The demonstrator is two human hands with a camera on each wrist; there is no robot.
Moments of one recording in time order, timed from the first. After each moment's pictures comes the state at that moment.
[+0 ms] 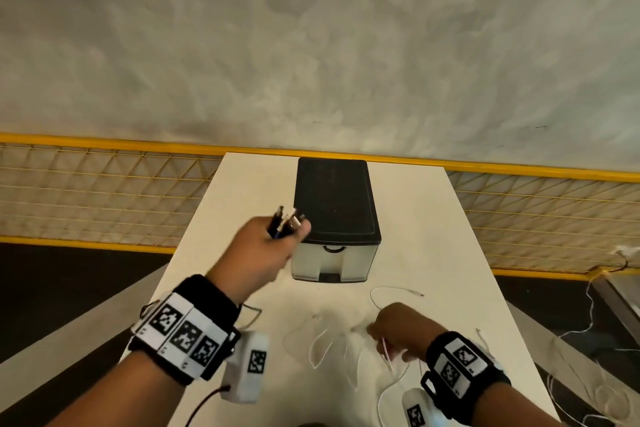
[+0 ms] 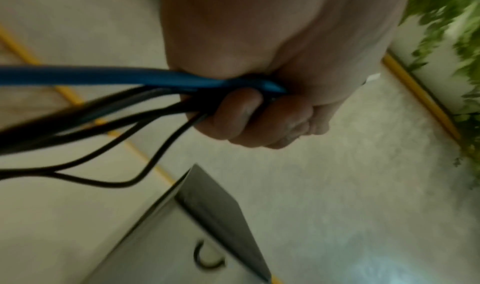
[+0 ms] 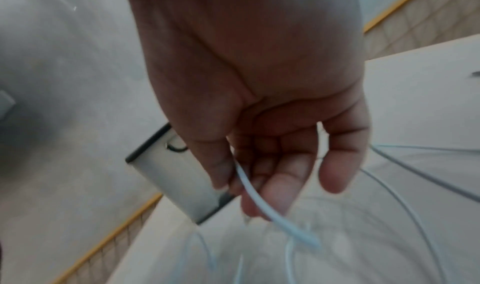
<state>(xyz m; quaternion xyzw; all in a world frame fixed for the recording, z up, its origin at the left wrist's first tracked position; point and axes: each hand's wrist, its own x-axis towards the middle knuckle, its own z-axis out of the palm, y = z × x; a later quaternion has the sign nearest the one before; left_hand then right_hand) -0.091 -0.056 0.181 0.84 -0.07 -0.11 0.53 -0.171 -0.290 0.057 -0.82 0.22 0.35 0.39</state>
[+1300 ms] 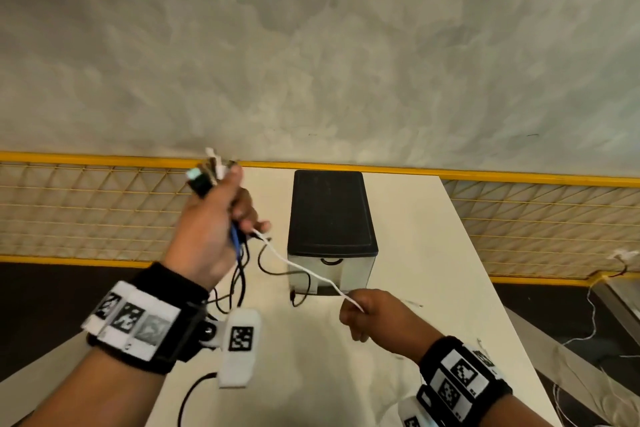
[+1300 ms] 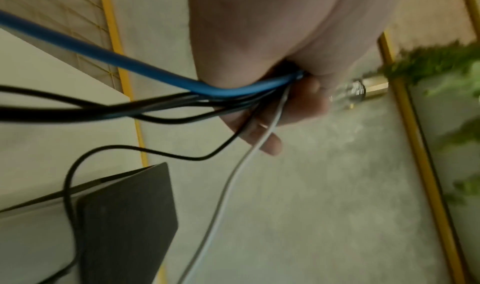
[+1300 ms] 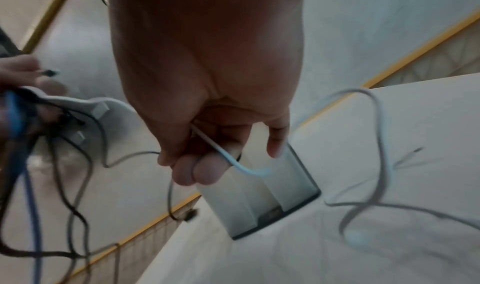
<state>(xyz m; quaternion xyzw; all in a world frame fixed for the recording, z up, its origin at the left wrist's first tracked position) -0.059 -0.034 0.220 0.52 -0.03 -0.08 0.85 -0.162 -0.269 0.093 -0.87 0.03 0.16 0.46</state>
